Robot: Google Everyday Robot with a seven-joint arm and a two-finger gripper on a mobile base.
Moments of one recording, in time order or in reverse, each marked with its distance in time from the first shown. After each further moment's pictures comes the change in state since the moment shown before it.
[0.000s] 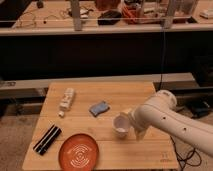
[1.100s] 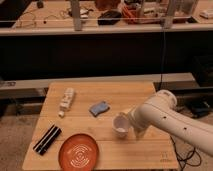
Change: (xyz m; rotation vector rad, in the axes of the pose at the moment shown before) arm -0.003 -0.002 0.000 0.002 -0.020 -0.012
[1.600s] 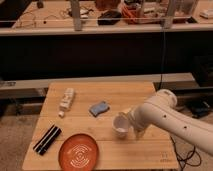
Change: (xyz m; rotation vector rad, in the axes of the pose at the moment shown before) arm -0.001 -0.001 0.000 -0.003 -0.010 -0.011
